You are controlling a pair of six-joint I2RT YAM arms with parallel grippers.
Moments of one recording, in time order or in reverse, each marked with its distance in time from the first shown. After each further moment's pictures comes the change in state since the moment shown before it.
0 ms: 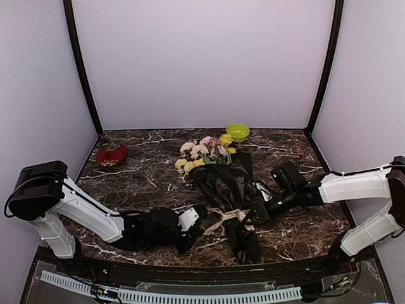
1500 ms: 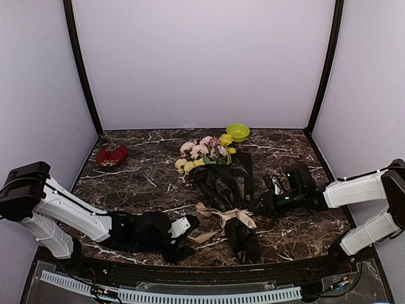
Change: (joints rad) left arm 0.000 -0.119 -0.059 -0.263 0.115 -0.071; right arm -0.164 -0.009 -0.149 0.303 0.032 0.318
